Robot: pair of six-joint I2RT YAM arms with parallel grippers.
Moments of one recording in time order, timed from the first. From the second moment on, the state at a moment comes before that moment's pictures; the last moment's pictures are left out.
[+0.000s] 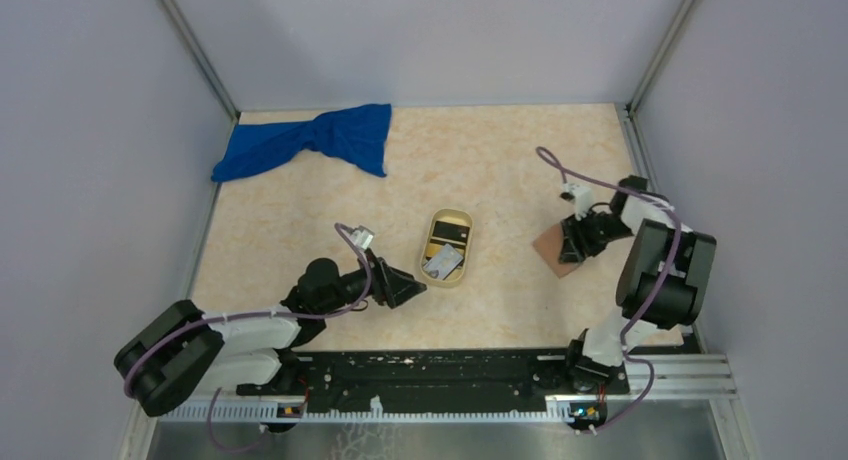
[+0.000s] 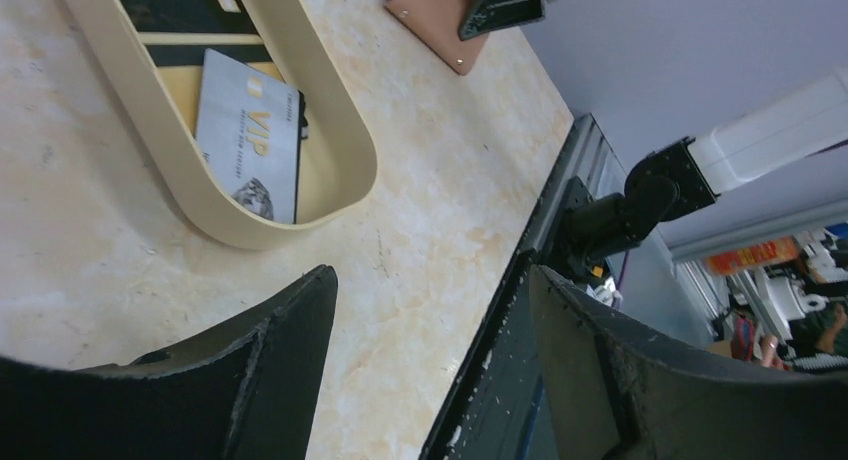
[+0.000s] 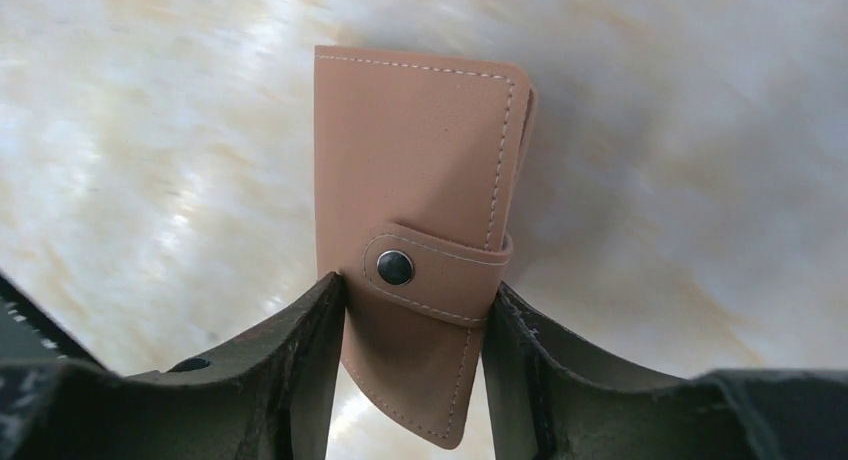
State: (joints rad) left arm -0.78 1.13 0.13 0.89 0.30 -0.73; right arm -0.40 1.64 0.97 -0.80 -0.59 -0.91
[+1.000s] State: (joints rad) left arm -1.20 1.57 0.40 0.84 -0.13 -0.84; right arm 0.25 1.67 0.95 -0.60 -0.69 -0.32
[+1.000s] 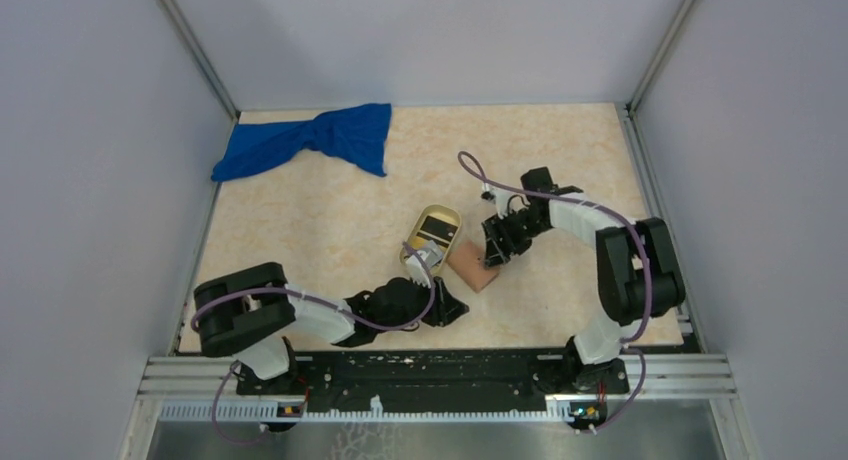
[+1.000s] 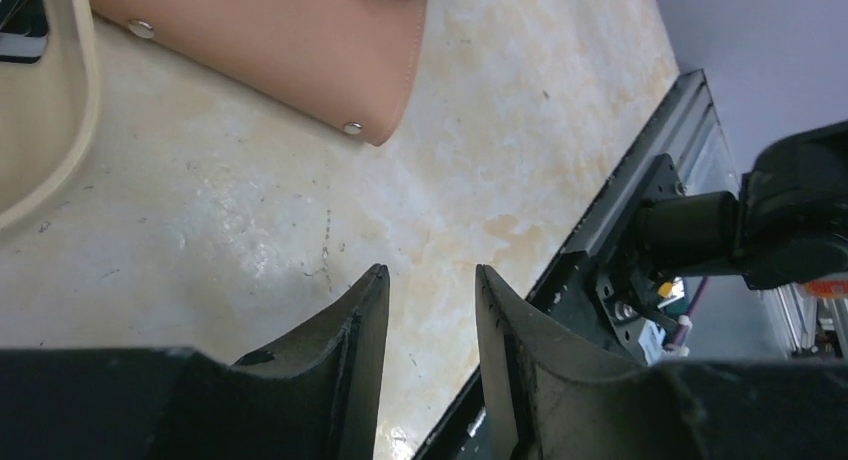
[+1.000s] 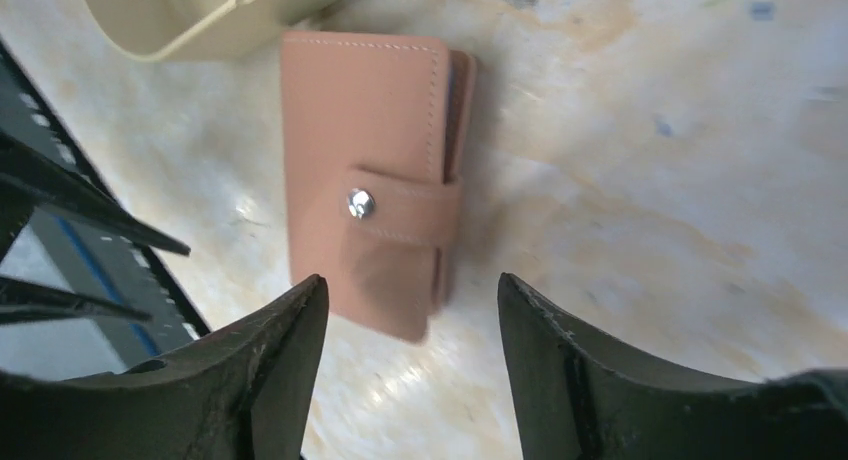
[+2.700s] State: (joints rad) left arm -1.13 1.87 0.73 0.63 -0.41 -1.14; right arm 0.52 1.51 0.89 -0.44 -0.22 -0.49
